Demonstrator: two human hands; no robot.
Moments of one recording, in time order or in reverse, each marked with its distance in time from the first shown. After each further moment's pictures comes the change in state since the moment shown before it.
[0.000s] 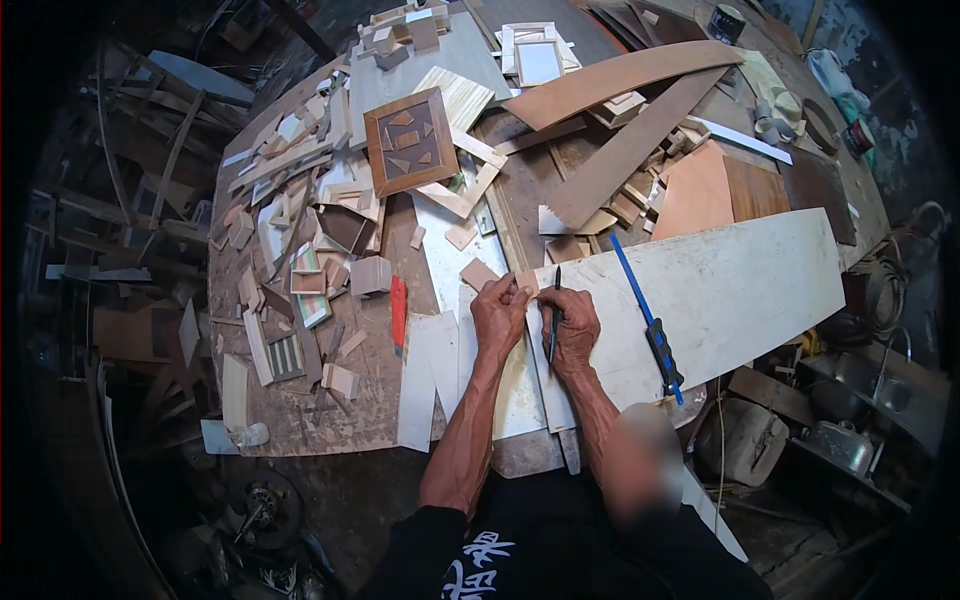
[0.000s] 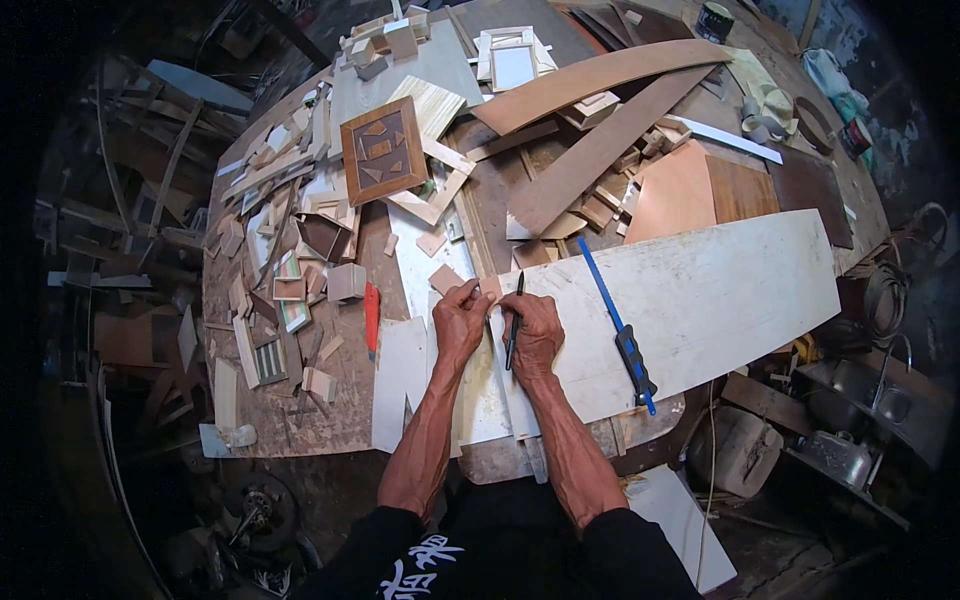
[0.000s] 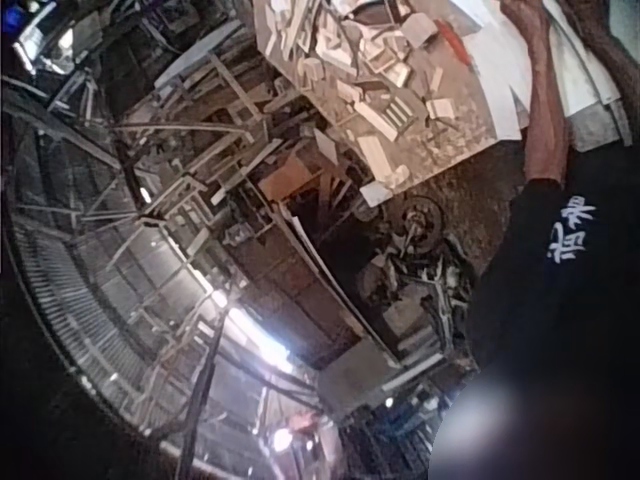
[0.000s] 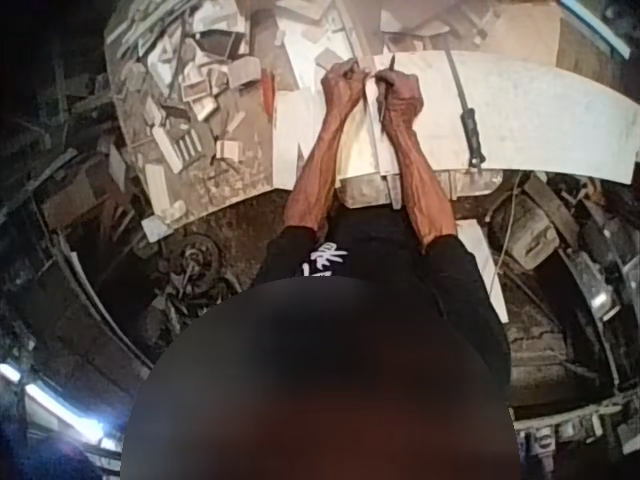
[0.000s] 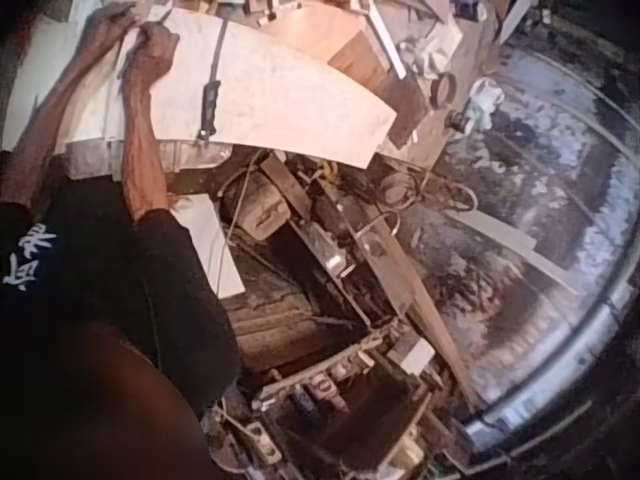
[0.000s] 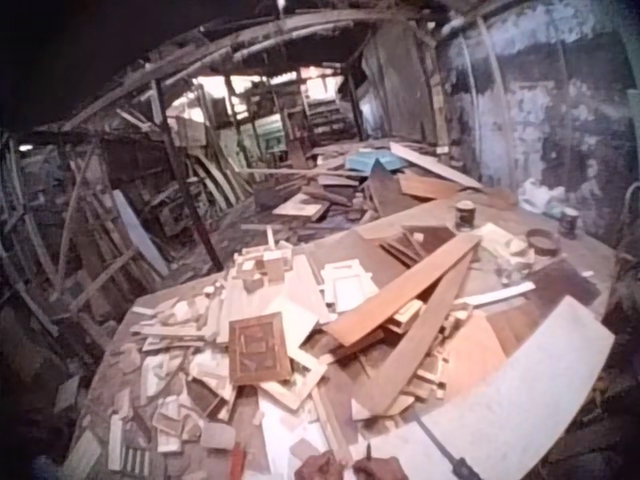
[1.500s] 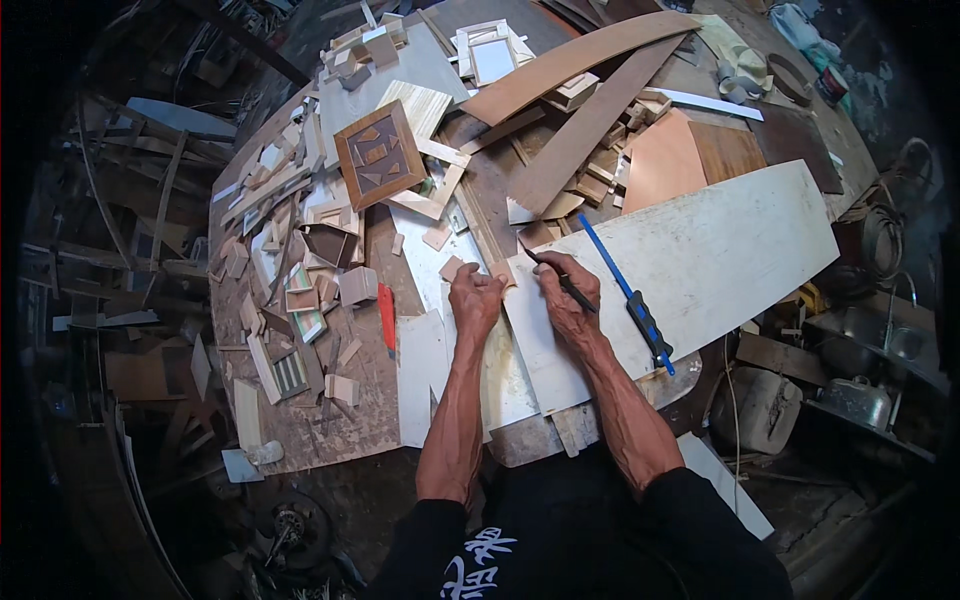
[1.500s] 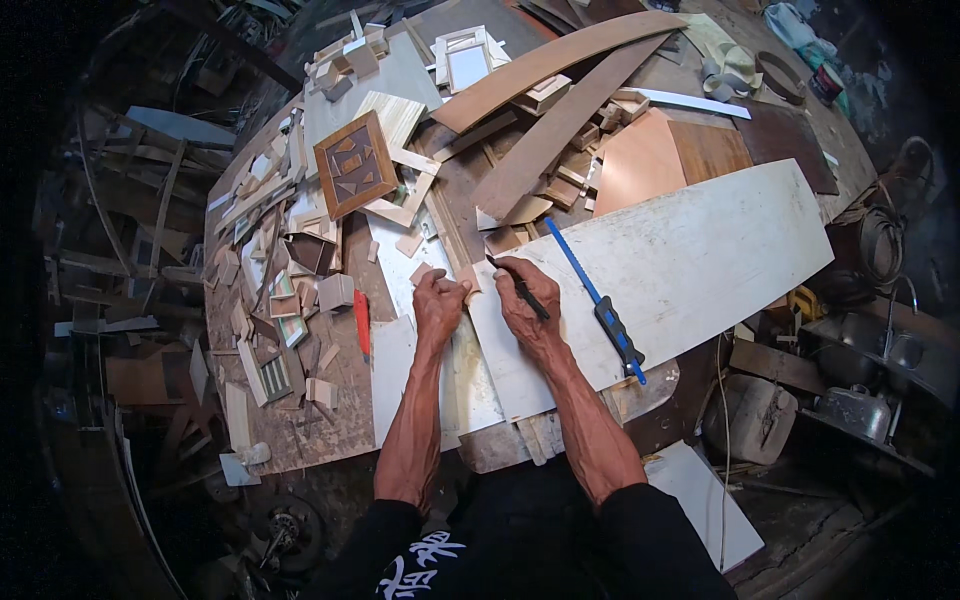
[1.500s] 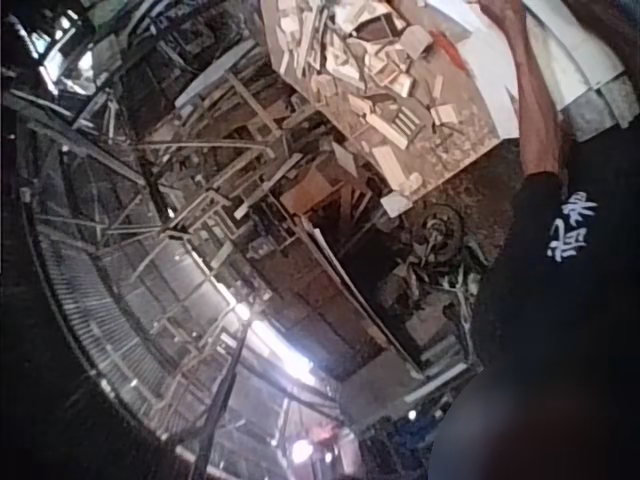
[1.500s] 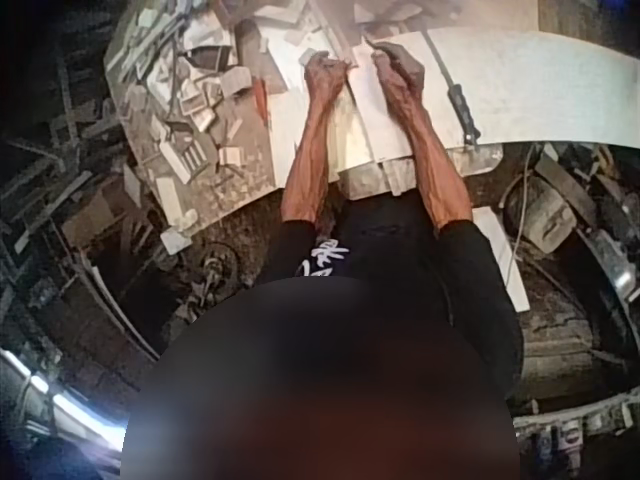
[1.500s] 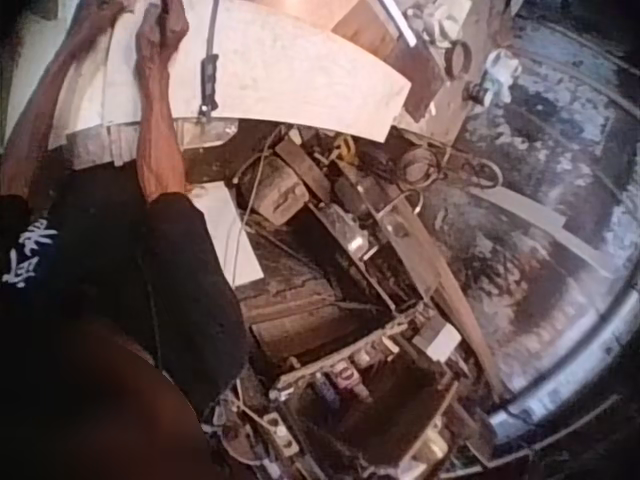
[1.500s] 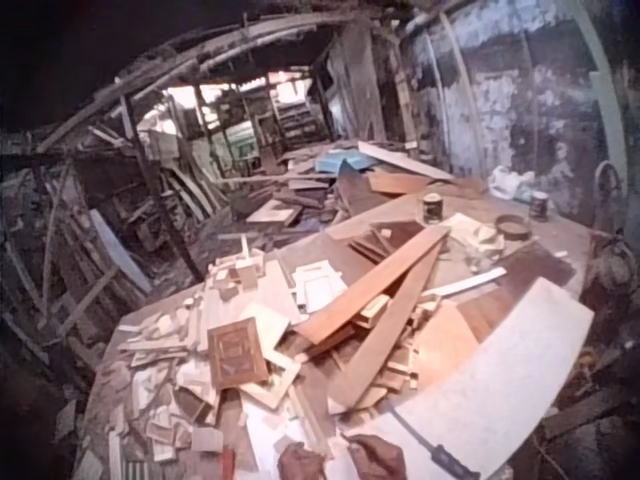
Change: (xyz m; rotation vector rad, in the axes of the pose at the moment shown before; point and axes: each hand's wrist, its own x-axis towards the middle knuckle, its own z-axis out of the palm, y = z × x) left_hand 0.009 0.006 -0.003 0.030 -0.059 -0.134; right_hand 0.024 0.001 -0.035 0.335 -0.080 0.234
